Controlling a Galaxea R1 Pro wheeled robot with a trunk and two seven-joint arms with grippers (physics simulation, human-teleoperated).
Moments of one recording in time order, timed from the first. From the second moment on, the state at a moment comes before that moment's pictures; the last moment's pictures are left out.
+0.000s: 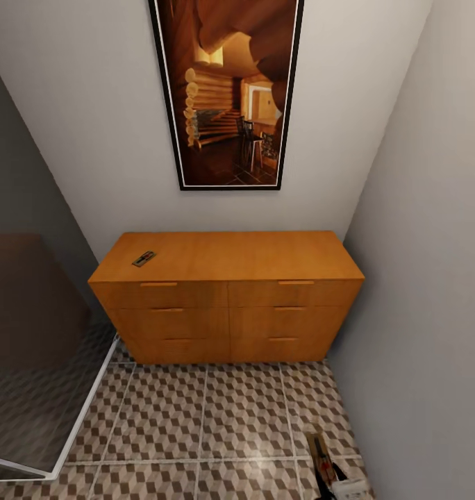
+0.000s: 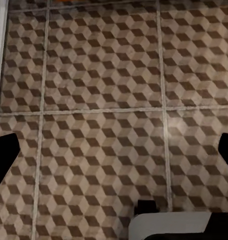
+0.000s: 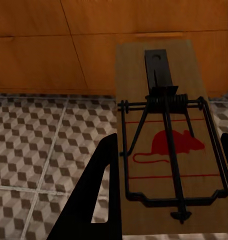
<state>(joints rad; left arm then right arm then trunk) -0.07 0.13 -0.14 -0.55 0.14 -0.31 0.07 -0.34 -0.01 -0.13 -0.02 0.08 -0.98 0.23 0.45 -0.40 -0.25</state>
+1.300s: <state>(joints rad) -0.14 0.11 -0.14 -1.55 0.13 0.66 0.08 -0.27 -0.01 -0.14 -0.02 0.08 -1.04 0.22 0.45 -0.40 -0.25</state>
